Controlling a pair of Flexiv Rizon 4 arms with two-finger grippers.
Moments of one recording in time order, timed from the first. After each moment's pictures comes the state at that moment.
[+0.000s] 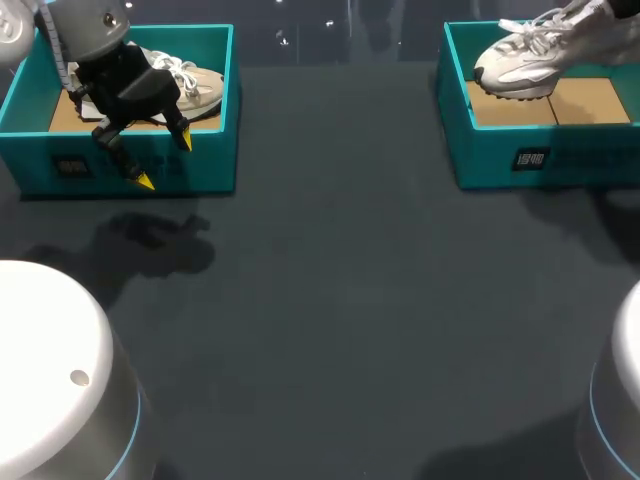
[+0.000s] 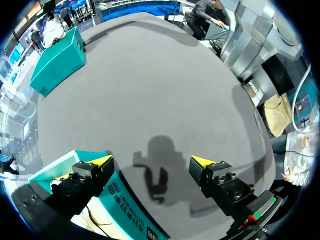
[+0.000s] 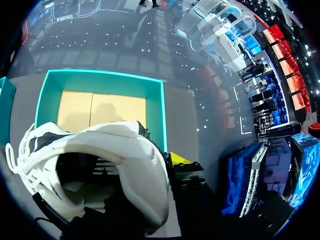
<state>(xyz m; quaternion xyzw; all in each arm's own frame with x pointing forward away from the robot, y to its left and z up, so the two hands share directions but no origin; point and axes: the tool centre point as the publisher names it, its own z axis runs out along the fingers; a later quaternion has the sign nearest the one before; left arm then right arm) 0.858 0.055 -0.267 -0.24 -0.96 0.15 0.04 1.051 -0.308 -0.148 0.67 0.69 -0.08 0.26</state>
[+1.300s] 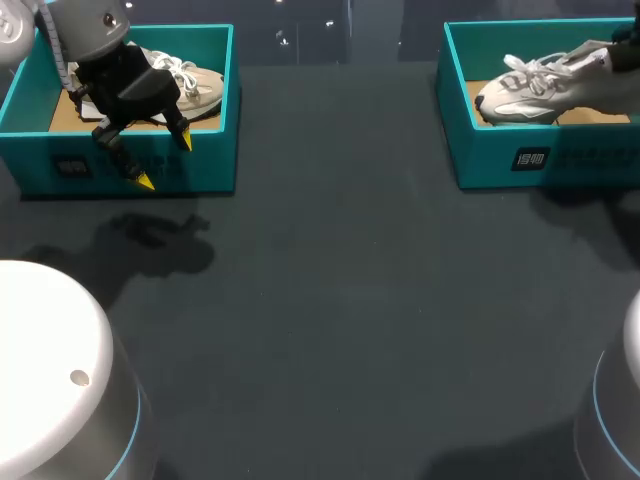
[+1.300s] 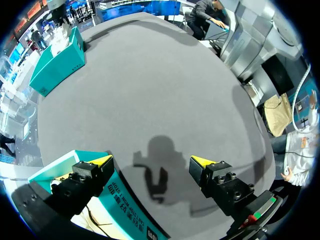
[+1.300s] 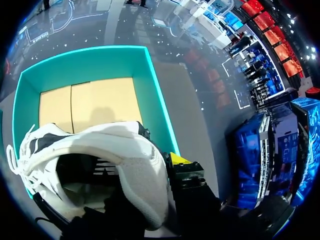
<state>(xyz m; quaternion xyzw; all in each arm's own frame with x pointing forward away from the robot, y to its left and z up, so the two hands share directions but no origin) 0.858 0.055 -0.267 -0.24 -0.96 0.15 0.04 1.010 -0.332 -0.230 0.75 0.60 -0.09 0.25</state>
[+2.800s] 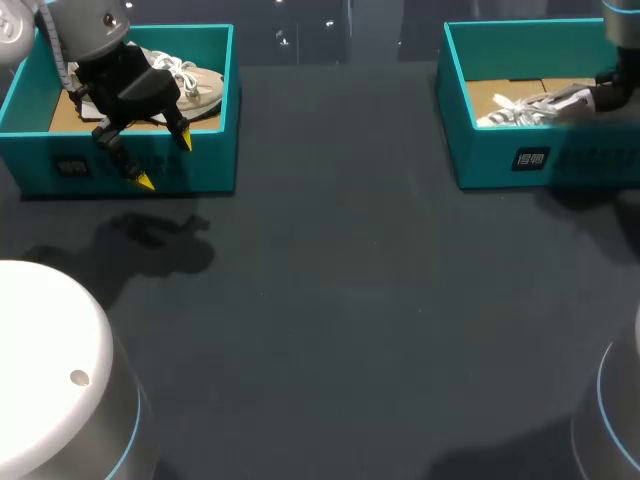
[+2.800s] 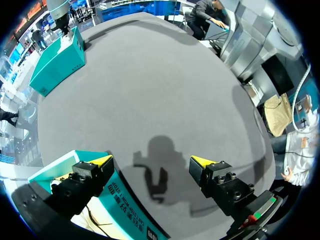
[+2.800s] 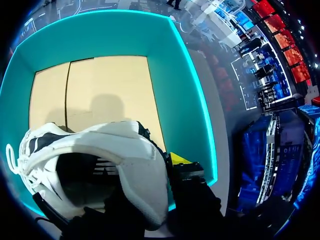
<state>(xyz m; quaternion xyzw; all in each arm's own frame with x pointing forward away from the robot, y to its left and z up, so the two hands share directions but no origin) 0.858 0.055 -0.267 -0.24 -0.96 0.15 0.04 1.008 -0.329 -0.310 0.74 0.63 -0.10 0.21</state>
